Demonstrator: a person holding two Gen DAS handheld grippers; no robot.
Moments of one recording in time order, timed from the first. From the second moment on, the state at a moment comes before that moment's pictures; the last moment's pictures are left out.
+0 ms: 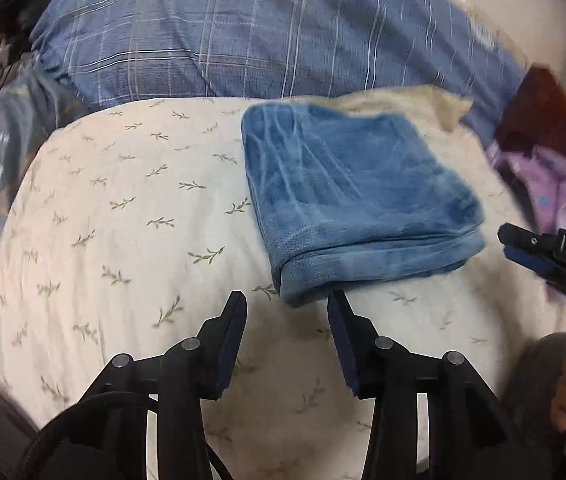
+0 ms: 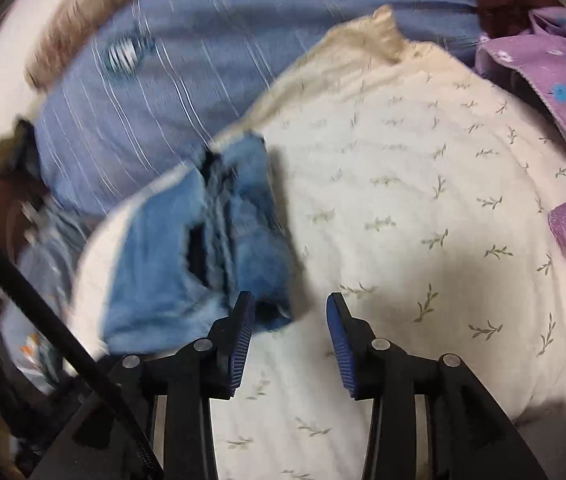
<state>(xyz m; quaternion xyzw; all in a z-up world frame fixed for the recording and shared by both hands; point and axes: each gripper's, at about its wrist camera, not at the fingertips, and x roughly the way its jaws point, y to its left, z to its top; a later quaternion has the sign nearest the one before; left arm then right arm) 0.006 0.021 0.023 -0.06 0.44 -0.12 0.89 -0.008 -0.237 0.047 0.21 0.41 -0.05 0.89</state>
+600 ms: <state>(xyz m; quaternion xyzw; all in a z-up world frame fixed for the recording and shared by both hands) 0.060 0.034 0.011 -0.13 0.45 -0.17 0.87 0.032 -0.193 0.040 0.12 0.44 -0.02 0.89</state>
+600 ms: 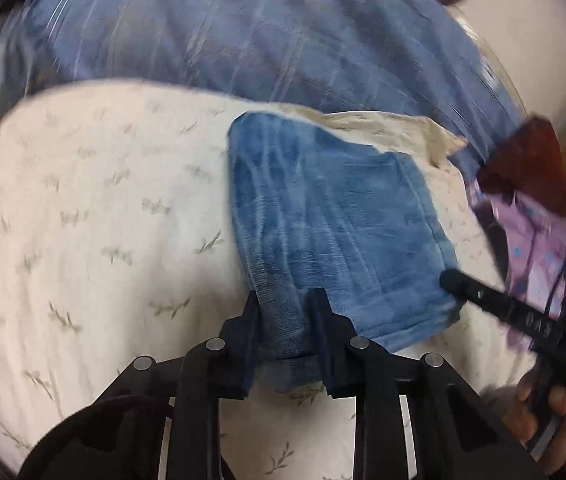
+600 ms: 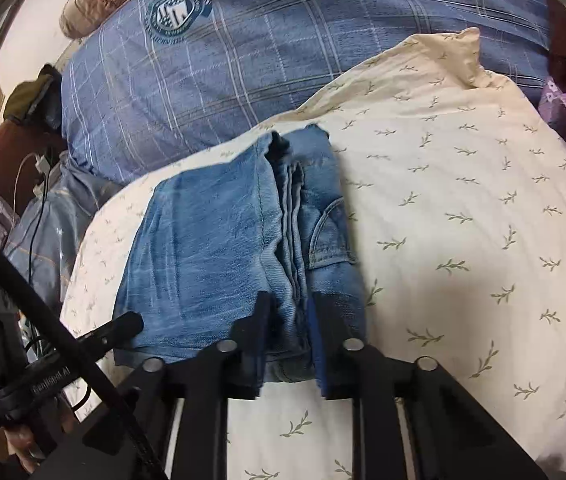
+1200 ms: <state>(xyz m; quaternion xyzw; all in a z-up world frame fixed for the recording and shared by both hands) 0.180 0.035 0.041 -0.14 0.49 -0.12 0.85 0.155 -0.194 0.084 0.13 0.48 0.05 0.87</state>
